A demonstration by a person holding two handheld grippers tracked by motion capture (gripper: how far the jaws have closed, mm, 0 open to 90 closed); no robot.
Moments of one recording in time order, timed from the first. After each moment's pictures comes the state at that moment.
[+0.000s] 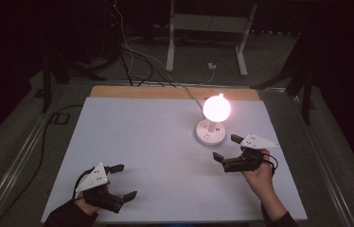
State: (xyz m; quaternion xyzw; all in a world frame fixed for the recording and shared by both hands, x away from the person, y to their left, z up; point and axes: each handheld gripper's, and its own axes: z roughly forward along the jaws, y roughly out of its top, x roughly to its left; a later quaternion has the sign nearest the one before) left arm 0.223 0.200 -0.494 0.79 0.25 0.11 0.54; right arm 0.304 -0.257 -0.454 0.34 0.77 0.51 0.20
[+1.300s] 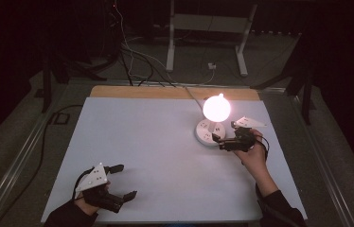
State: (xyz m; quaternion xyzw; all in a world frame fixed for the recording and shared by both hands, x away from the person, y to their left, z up) left arm 0.223 0.201 -0.494 0.79 0.26 0.11 0.54; right arm 0.378 -0.260 -0.477 0.41 0.76 0.46 0.21
